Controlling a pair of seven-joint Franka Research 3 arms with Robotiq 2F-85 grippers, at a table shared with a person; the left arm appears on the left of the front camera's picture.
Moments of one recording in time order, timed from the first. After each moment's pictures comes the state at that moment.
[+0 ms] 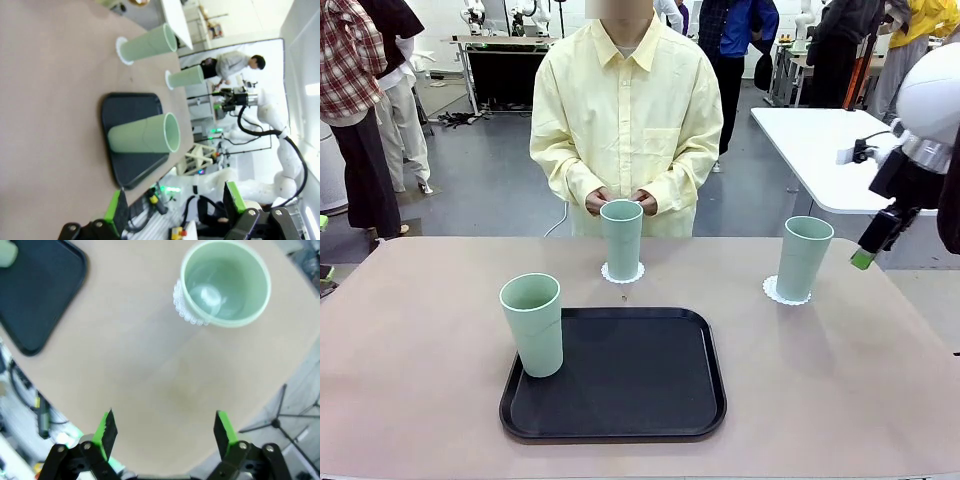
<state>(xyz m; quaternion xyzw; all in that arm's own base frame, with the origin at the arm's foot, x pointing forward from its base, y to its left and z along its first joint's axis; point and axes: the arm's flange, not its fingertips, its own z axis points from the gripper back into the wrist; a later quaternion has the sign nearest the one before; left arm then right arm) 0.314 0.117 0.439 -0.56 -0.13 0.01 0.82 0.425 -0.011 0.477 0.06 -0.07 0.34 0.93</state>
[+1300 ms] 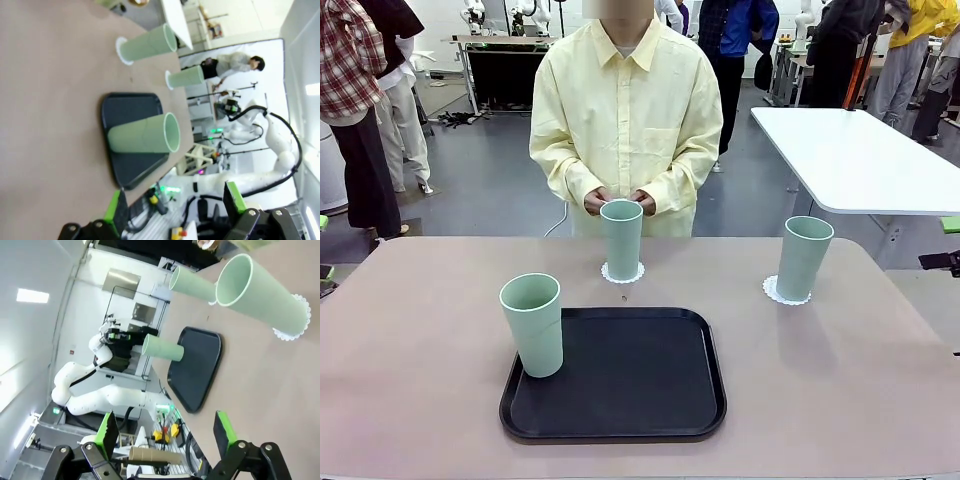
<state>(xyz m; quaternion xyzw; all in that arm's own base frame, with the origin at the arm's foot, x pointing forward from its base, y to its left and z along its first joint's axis) 0.314 0.117 0.439 -0.56 -0.13 0.01 0.82 0.383 -0.190 0.400 0.61 -0.14 0.09 0.77</state>
